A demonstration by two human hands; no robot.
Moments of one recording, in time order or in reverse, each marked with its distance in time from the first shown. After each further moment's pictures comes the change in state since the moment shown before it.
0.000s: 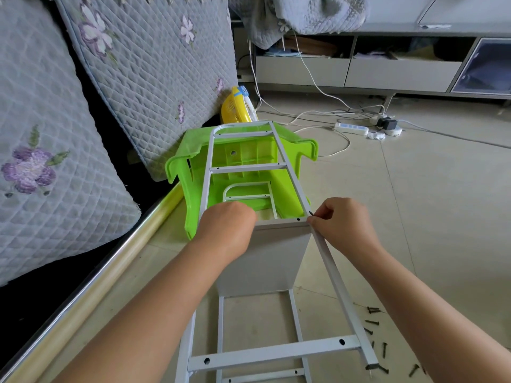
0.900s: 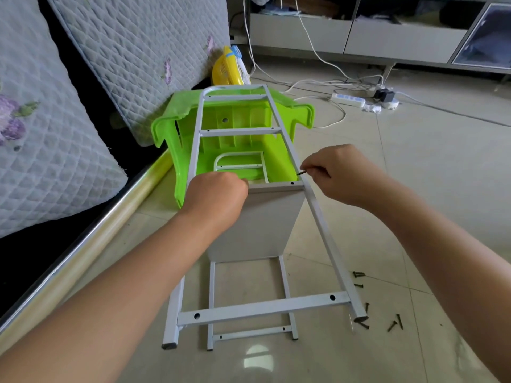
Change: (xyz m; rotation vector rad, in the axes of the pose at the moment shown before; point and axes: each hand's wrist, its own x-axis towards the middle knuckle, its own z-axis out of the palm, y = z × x) left_hand -0.010 0.004 0.012 0.149 0.065 0.048; right_hand 0.004 -0.015 -0.027 -0.404 -0.139 -0.485
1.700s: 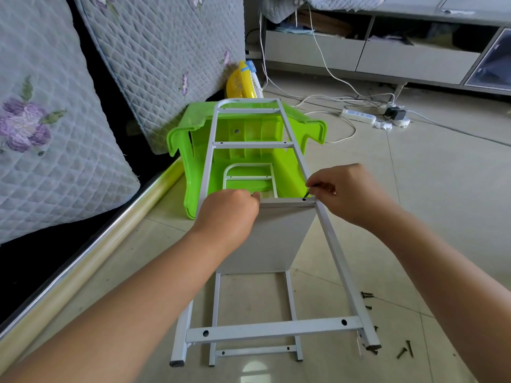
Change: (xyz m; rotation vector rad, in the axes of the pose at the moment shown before) left_hand -0.003 0.001 0.006 -0.106 -0.008 -0.005; right_hand 0.005 -0.001 0.010 0.118 0.123 -0.052
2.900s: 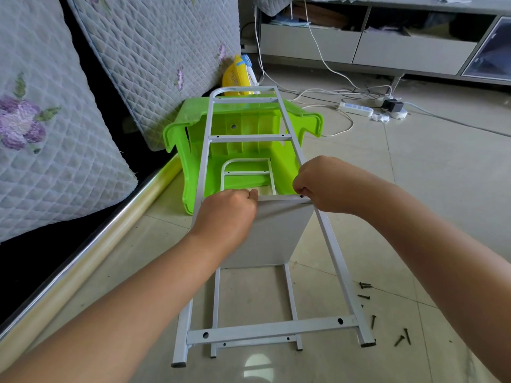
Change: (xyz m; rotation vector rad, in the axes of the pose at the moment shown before) left_hand -0.008 0.002 0.017 -0.109 0.407 0.070; right_hand 0.015 -0.023 -0.006 -0.507 -0.488 -0.159
